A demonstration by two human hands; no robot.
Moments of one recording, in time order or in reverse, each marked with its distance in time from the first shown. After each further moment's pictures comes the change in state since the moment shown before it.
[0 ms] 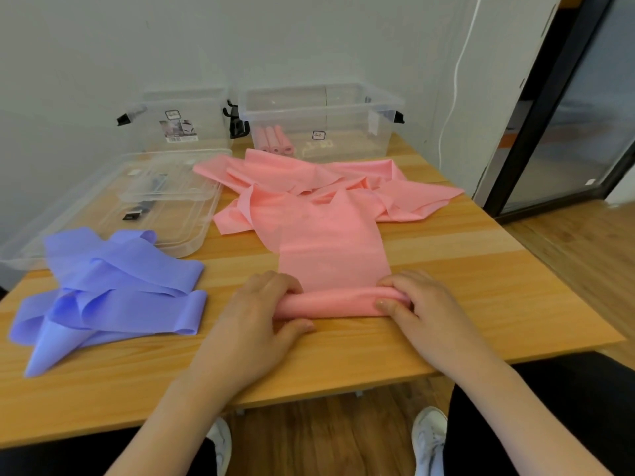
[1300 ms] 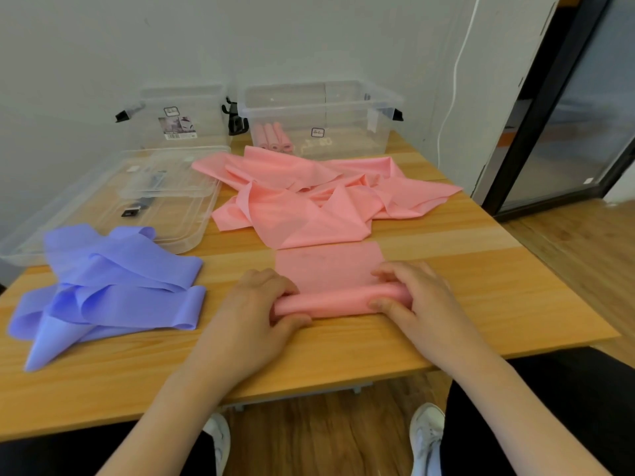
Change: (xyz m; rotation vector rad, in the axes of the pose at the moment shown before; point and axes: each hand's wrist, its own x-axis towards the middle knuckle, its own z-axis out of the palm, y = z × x) left_hand 0.003 -0.003 -0.001 0.033 -0.035 -0.005; right_hand -0.002 -0.001 -0.002 -0.048 0.056 -0.028
